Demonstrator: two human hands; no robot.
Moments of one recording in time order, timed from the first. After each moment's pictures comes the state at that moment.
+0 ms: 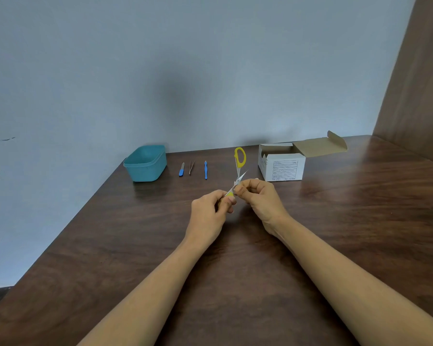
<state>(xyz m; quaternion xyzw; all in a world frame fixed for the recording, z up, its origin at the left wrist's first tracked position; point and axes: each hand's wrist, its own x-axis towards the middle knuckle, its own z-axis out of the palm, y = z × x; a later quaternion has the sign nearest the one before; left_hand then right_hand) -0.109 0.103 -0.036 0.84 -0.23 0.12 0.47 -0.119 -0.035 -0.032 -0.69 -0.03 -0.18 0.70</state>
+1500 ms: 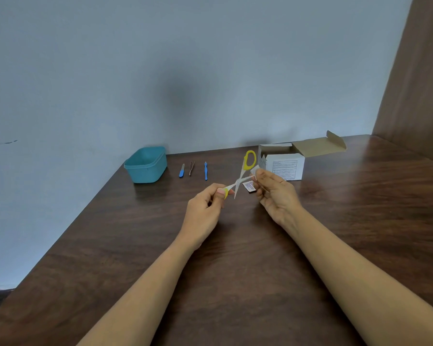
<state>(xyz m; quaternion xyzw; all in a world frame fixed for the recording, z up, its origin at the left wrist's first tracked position) -0.107 0.110 -0.033 0.82 -0.22 0.08 0.52 -0.112 -0.058 -0.024 -0.42 0.12 -0.14 0.89</state>
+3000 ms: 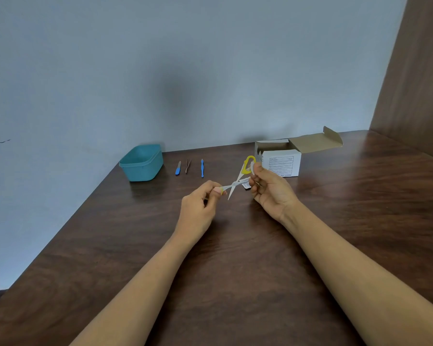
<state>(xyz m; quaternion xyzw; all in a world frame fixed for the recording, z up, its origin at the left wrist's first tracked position) -0.099 0.111 -0.037 0.84 -0.24 0.15 0.46 -0.110 -0.063 -0.023 -0.43 0.10 -0.10 0.89</state>
